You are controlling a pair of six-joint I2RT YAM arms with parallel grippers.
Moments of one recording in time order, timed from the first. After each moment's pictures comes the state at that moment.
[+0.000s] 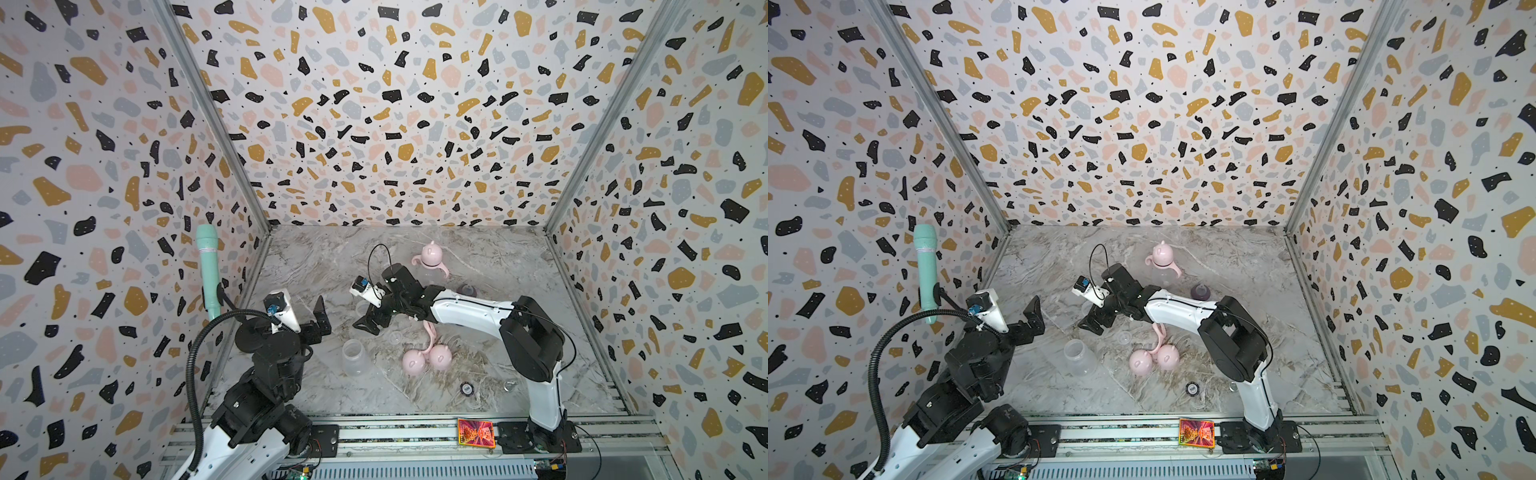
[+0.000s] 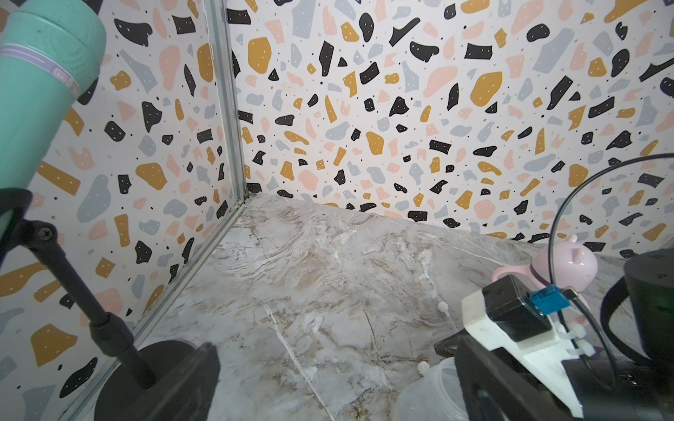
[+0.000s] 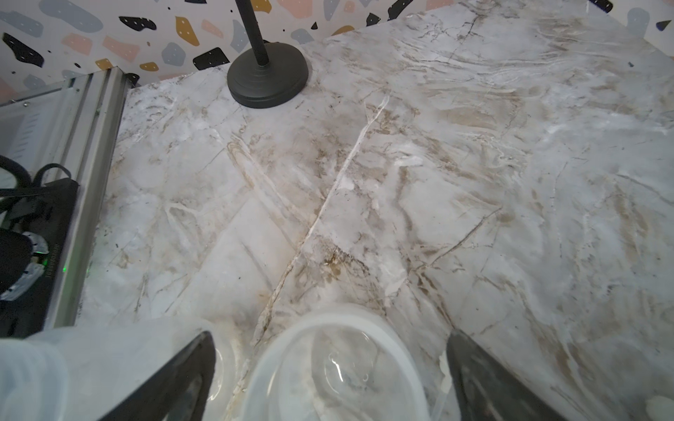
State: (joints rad) left arm -0.61 0.40 0.63 -0.45 -0.69 -0.27; right arm 0.90 2.00 1.45 -0.12 -0.42 -0.21
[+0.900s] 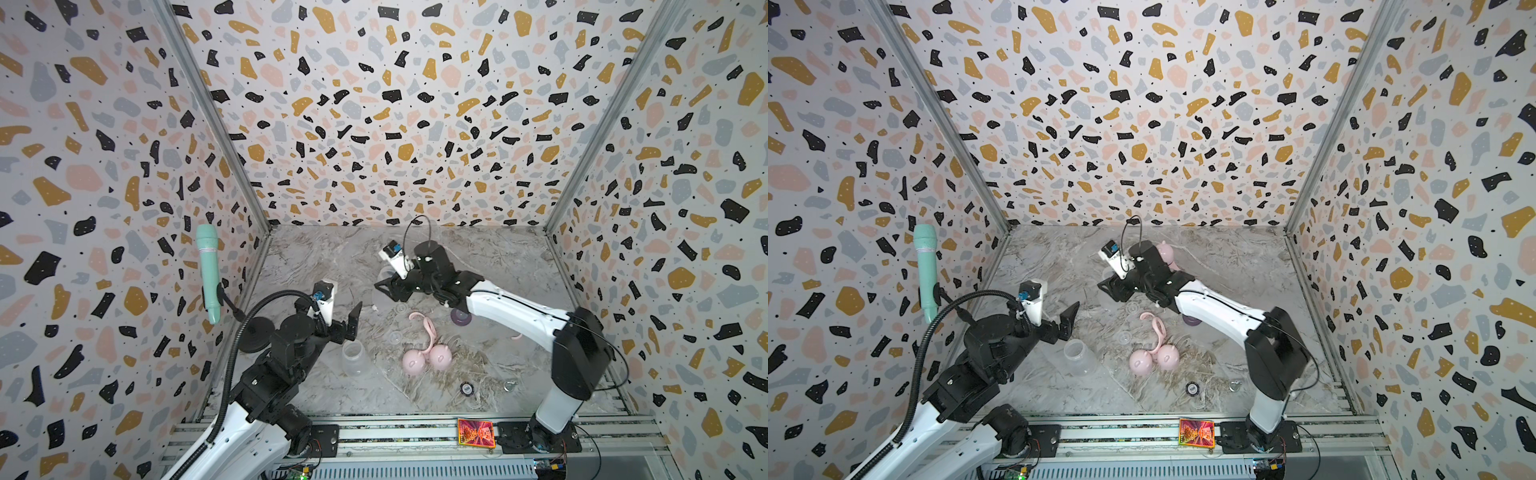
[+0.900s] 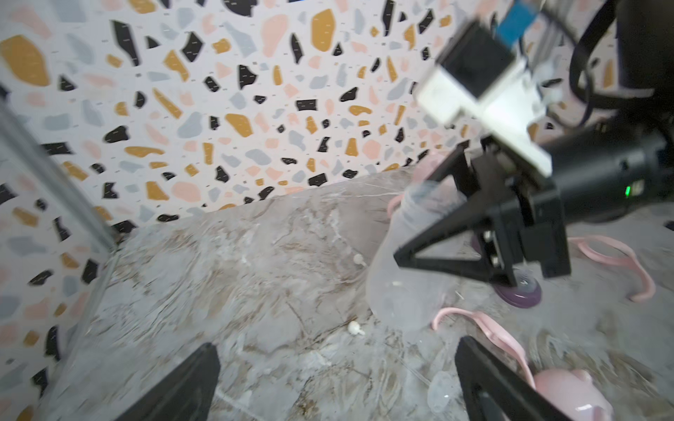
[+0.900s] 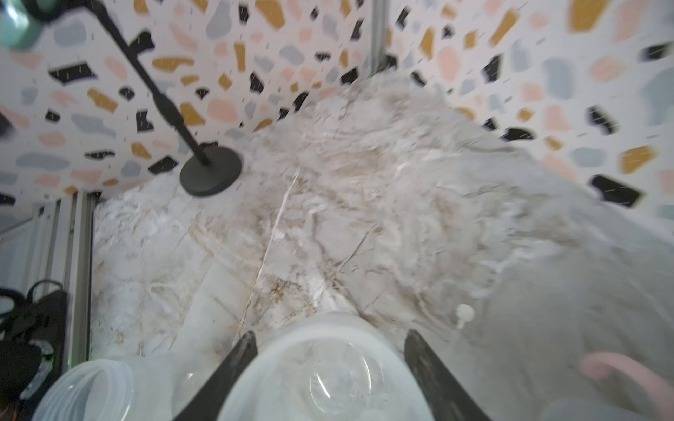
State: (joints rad) left arm -0.61 0.61 0.66 -0.29 -0.19 0.03; right arm 0.79 1.64 1.35 -0.12 -0.27 -0.03
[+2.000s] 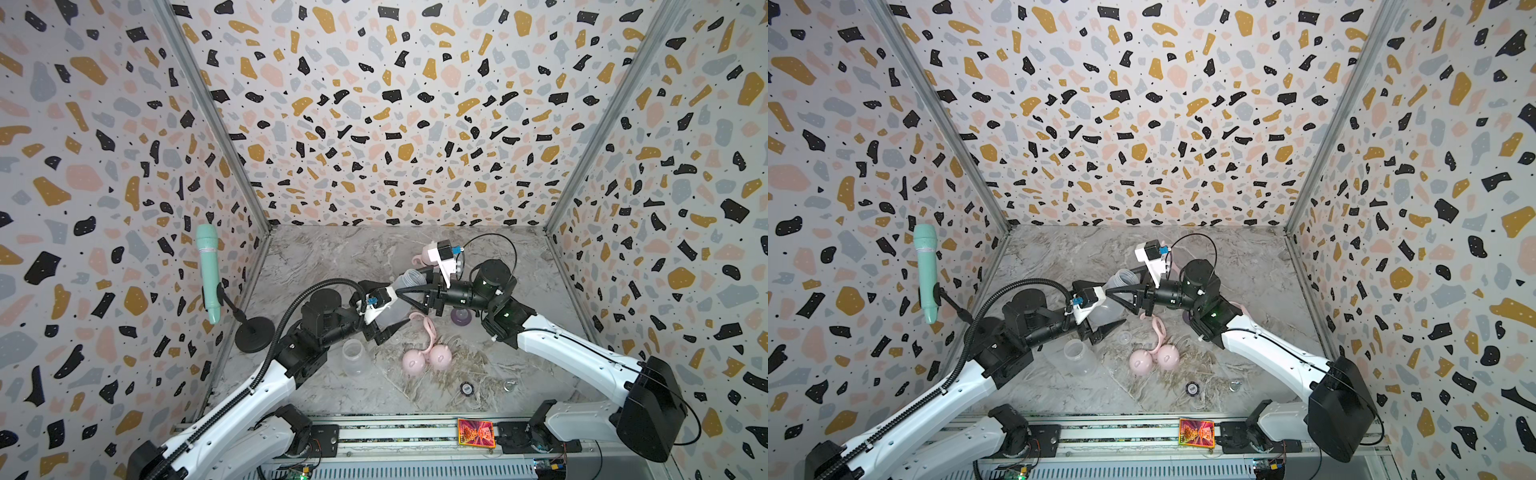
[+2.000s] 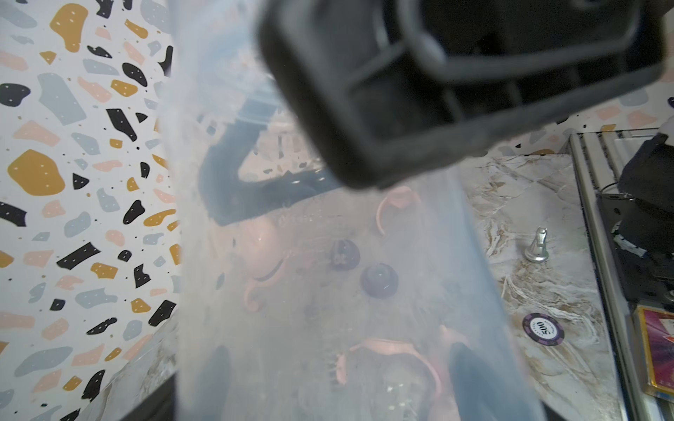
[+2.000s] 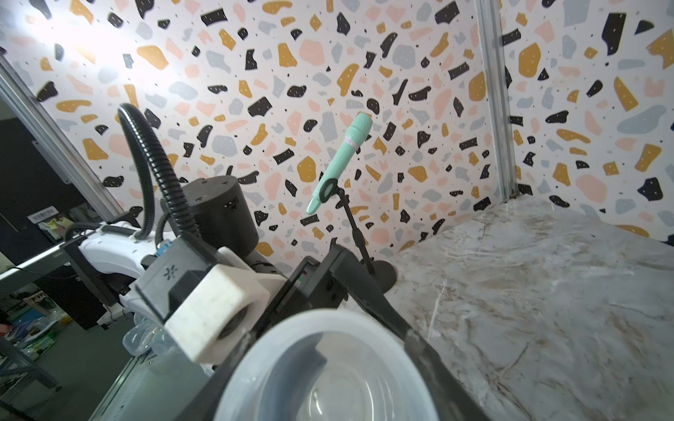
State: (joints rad) left arm -0.61 0.91 0.71 0.00 0.42 0.38; right arm 0.74 1.29 0.95 0.48 -0.73 0.46
